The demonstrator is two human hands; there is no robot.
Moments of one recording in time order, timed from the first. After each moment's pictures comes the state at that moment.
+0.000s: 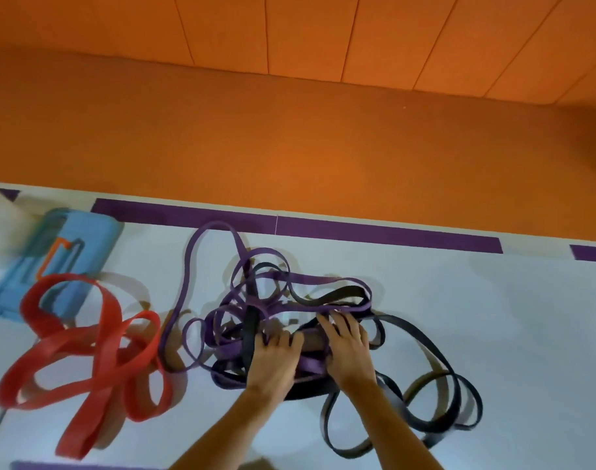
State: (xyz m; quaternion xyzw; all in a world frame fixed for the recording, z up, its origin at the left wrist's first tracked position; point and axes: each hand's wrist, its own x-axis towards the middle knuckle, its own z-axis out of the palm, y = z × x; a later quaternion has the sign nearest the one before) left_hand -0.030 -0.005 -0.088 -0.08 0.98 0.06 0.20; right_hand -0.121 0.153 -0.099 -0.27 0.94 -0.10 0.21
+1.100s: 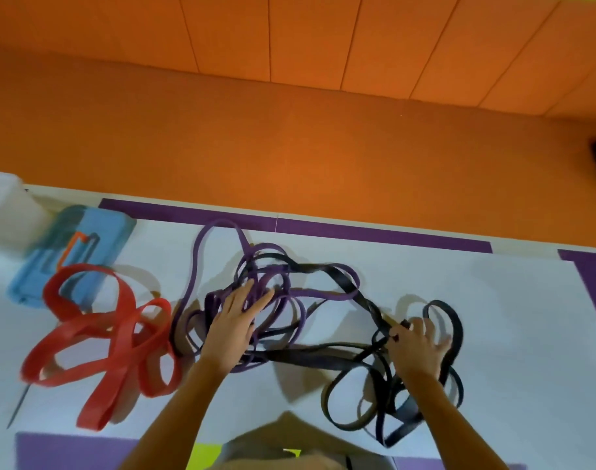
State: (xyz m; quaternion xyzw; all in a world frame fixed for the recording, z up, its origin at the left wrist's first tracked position) left_hand -0.006 -0.090 -0.044 -0.11 0.97 0.19 0.05; right_hand -0.144 0.259 -0.041 -0.06 0.97 0.12 0.19
